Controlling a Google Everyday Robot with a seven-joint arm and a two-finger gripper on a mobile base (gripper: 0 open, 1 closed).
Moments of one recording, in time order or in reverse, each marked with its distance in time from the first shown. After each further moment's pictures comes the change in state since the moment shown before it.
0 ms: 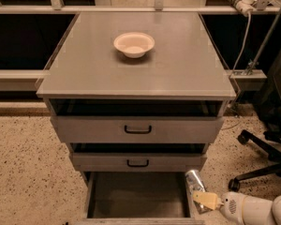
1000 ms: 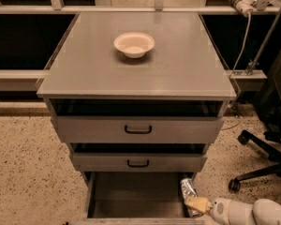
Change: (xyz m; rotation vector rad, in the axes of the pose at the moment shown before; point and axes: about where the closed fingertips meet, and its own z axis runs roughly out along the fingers) arm 0.034 -0.070 0.074 -0.028 0.046 0.180
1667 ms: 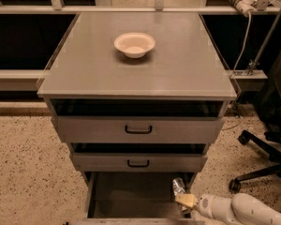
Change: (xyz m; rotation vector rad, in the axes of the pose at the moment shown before) arm -0.008 -0.043 0.081 0.011 0.025 0.001
